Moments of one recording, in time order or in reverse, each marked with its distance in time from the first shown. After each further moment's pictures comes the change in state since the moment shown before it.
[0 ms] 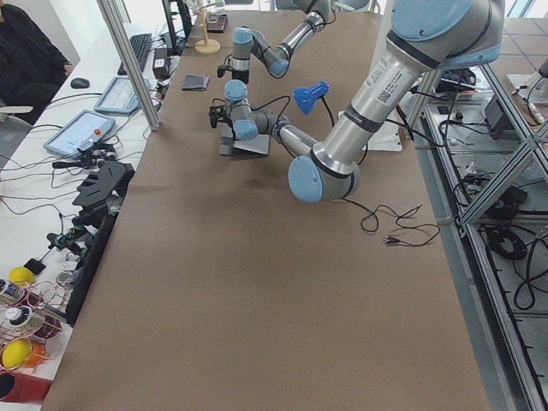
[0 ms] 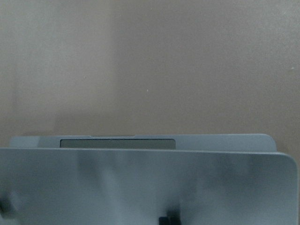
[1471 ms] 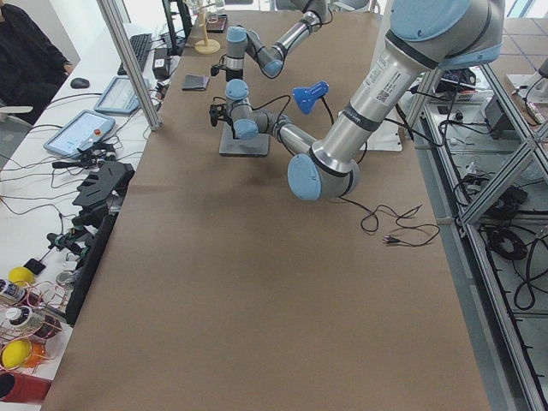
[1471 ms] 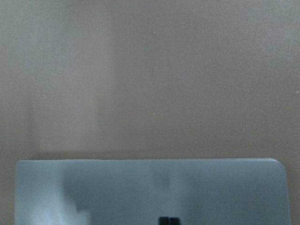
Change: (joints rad) left arm 0.007 0.004 -0.024 -0.012 0.030 0.001; right arm 0.043 0.026 -0.010 0.000 0.051 0.027
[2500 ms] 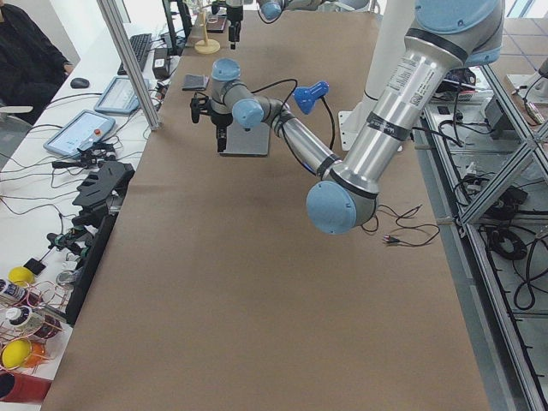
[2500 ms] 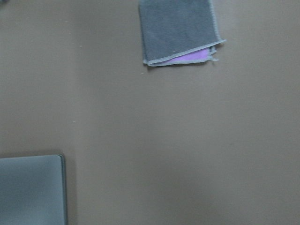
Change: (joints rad) left arm -0.284 0.274 -0.460 0.514 -0.059 0.331; right arm 0.339 -0.357 0.552 -0.656 0.121 -0.461
